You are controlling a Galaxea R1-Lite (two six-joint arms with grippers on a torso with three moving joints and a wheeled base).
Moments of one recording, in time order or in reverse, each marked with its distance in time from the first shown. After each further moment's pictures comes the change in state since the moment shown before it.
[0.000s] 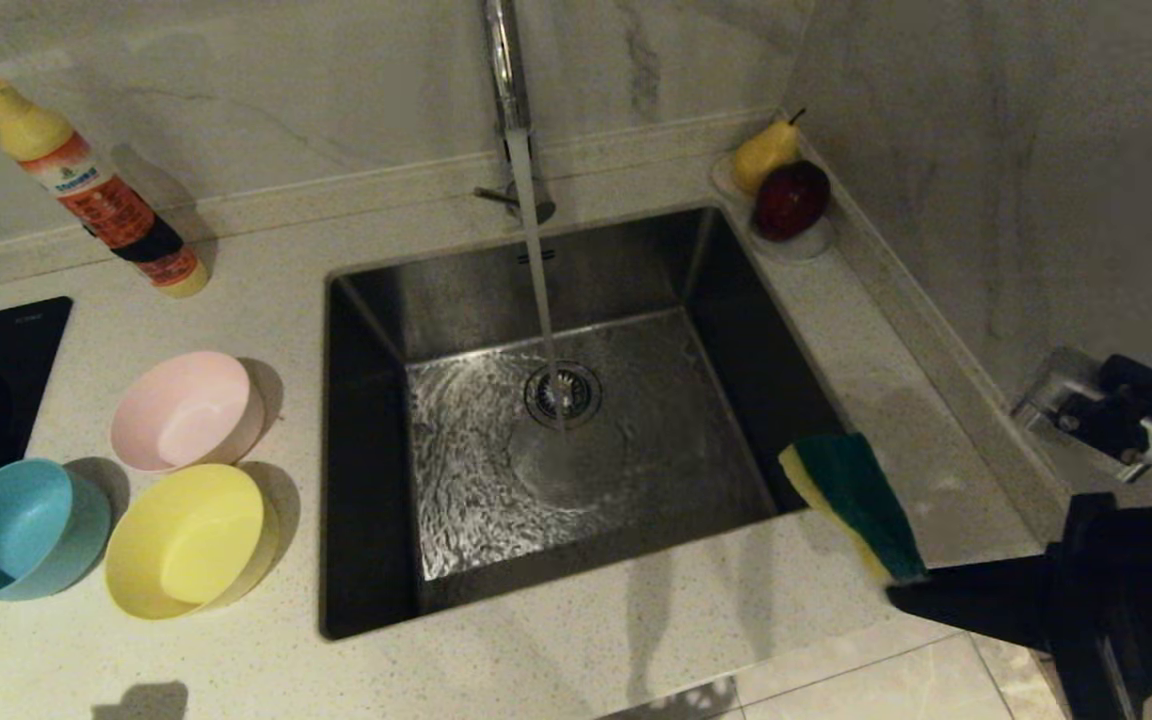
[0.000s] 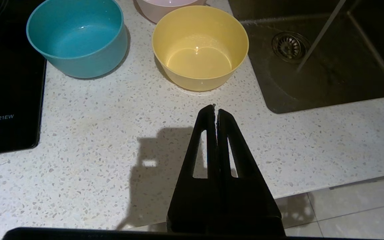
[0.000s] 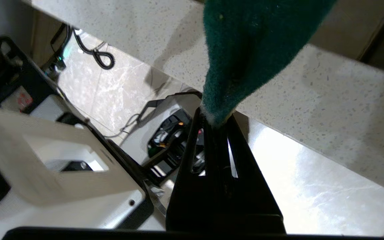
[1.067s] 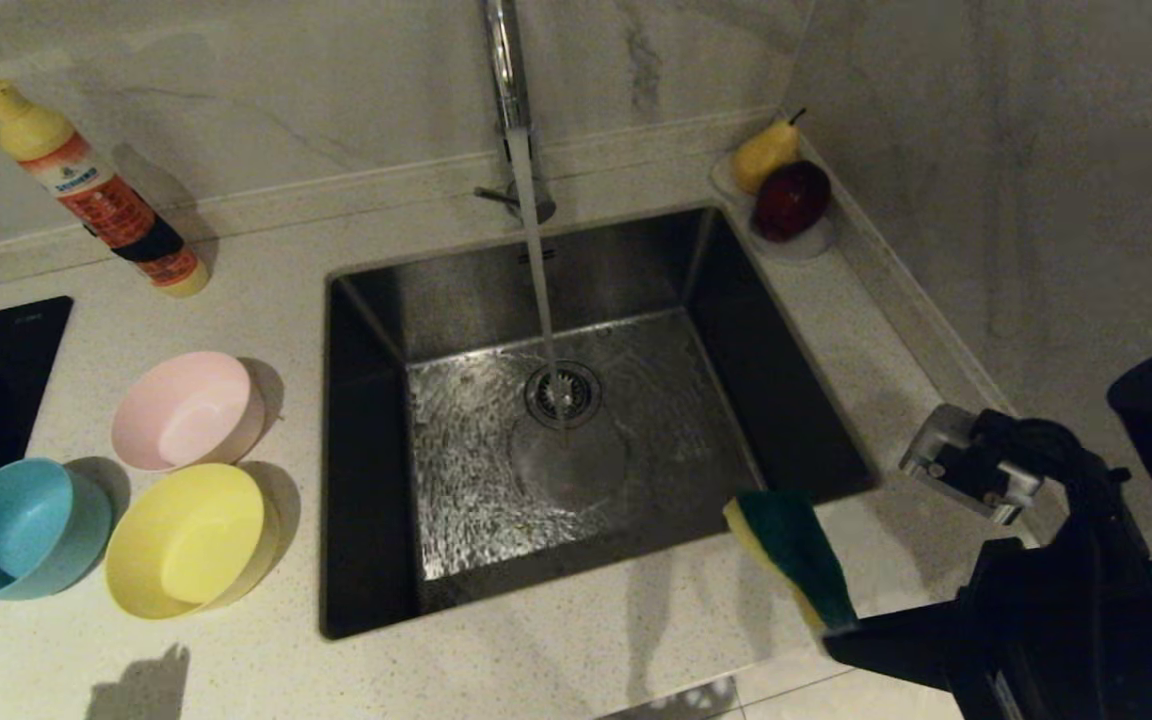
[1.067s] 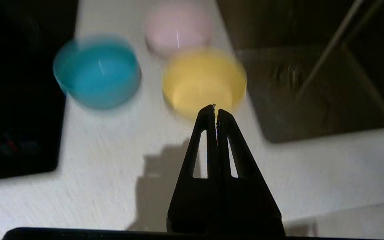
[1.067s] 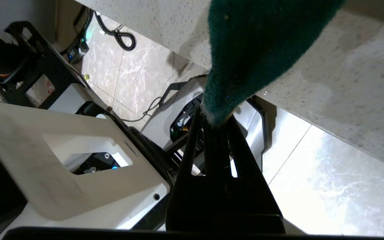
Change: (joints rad) left arm 0.001 0.027 -0.130 0.010 0.031 0.001; right arm 0.077 0.099 0.020 -0.032 0.027 0.088
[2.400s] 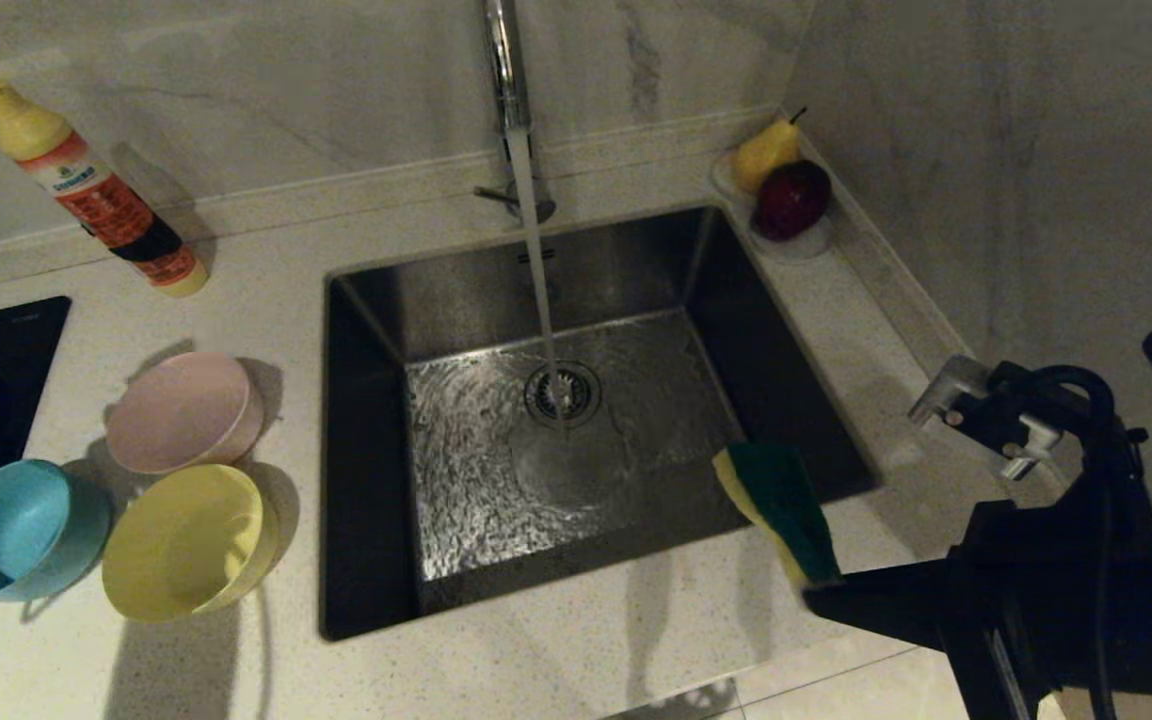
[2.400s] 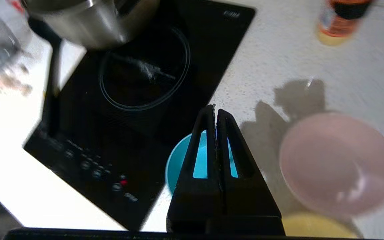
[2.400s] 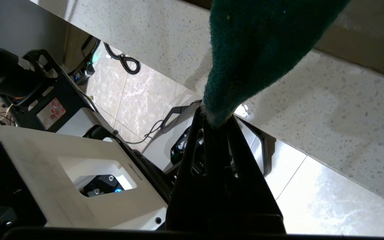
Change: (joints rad) left arm 0.220 1.066 -0.686 -0.061 0.484 -0.145; right arm 0.006 -0.006 -0.024 -0.072 -0.005 -0.001
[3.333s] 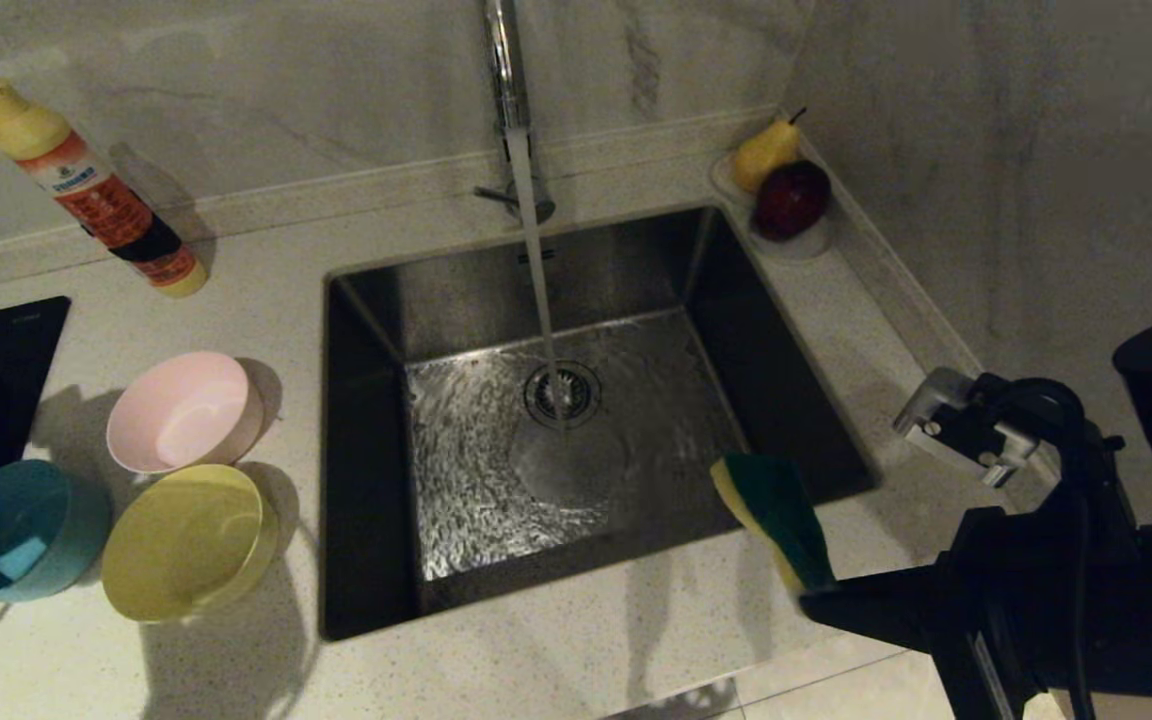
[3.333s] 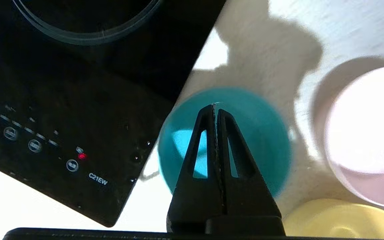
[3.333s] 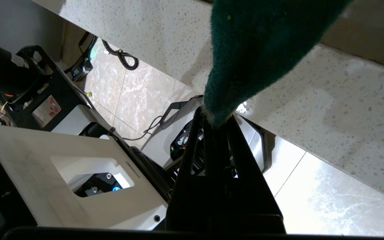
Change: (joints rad) left arm 0.466 0.236 0.047 -0.011 -0.689 -0.056; right arm -0.007 0.017 0.007 -0.002 0.003 0.001
